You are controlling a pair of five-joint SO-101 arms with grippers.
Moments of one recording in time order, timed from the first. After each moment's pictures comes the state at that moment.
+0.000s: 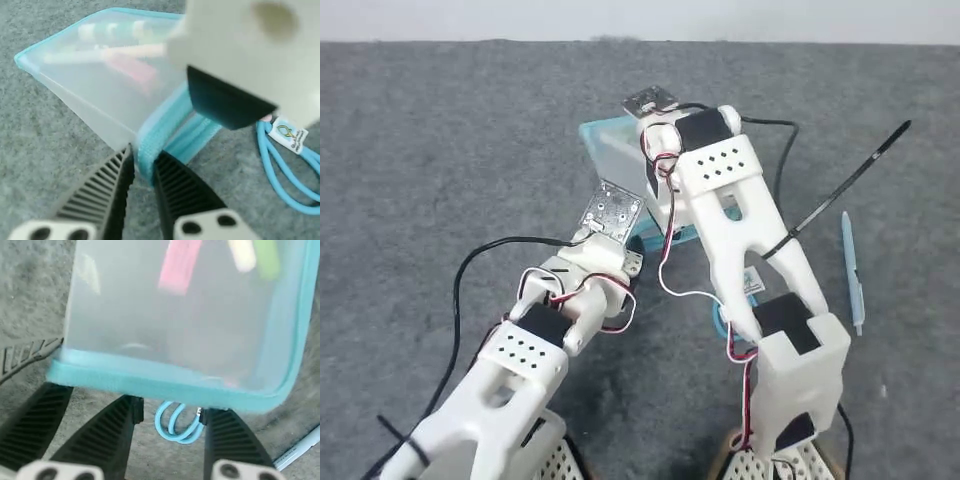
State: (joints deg) left arm 20.3 -43.7 72.5 25.0 2.9; right arm -25.7 19.5 -25.8 100.7 8.7
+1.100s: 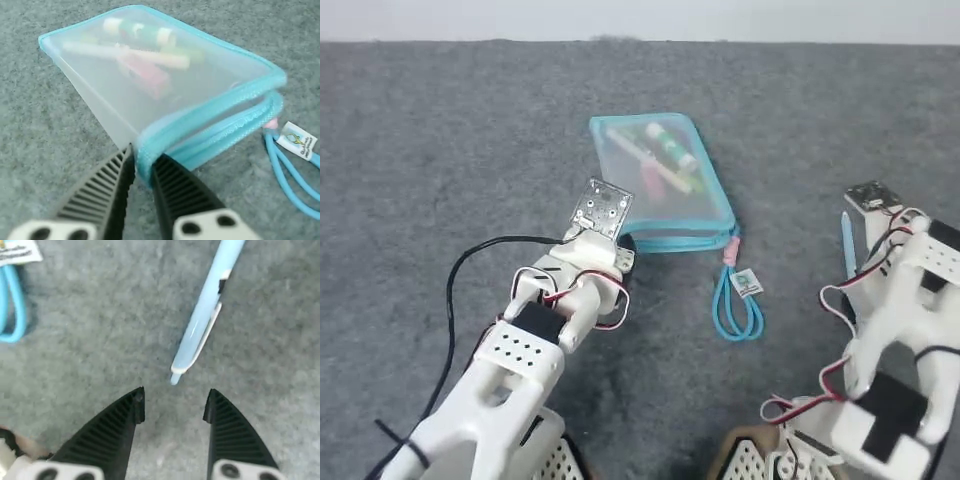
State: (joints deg) left arm 17.5 -43.7 72.7 24.7 2.7; right arm 28.7 -6.8 30.2 75.3 46.9
